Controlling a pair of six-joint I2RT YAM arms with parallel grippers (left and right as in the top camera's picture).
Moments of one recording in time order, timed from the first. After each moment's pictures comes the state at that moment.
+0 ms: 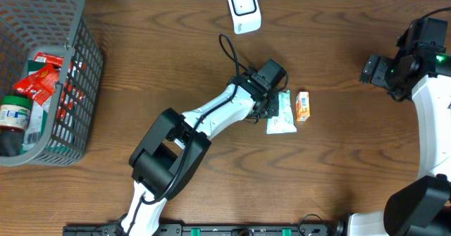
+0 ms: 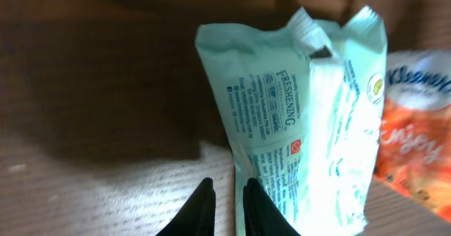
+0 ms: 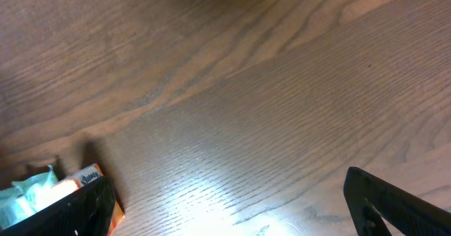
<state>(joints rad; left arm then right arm) -0.73 2.11 1.49 -0.57 0.13 -0.70 -0.23 1.62 1.45 -0.99 0.08 0.19</state>
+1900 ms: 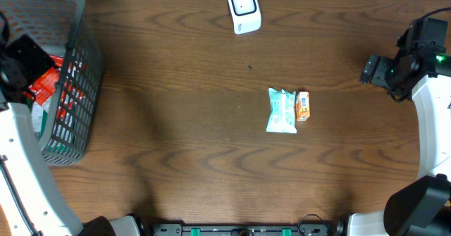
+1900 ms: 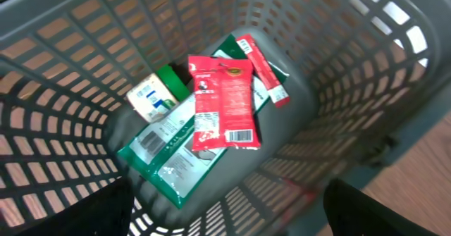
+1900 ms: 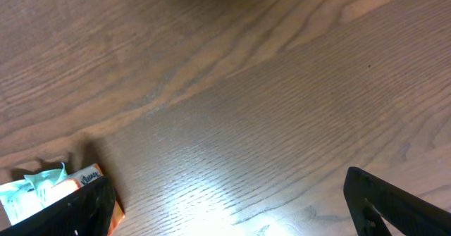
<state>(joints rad) 0.43 1.47 1.81 -1.22 -0.21 -0.32 -0.23 1.62 1.45 -0.99 0.08 0.19</state>
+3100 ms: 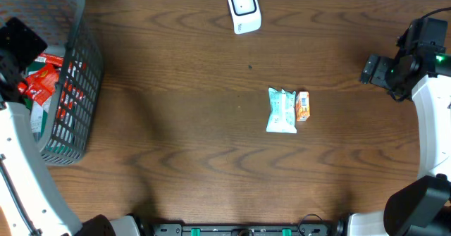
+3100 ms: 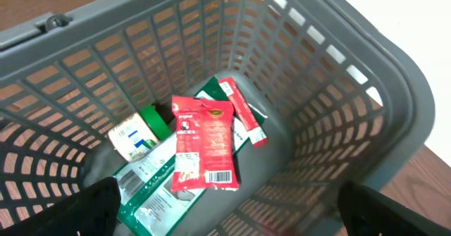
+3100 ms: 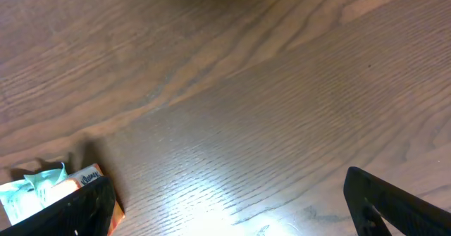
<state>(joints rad) 0.45 1.48 1.81 -1.07 -0.19 -0.35 -0.23 1.62 1.45 -0.99 0.08 0.19</state>
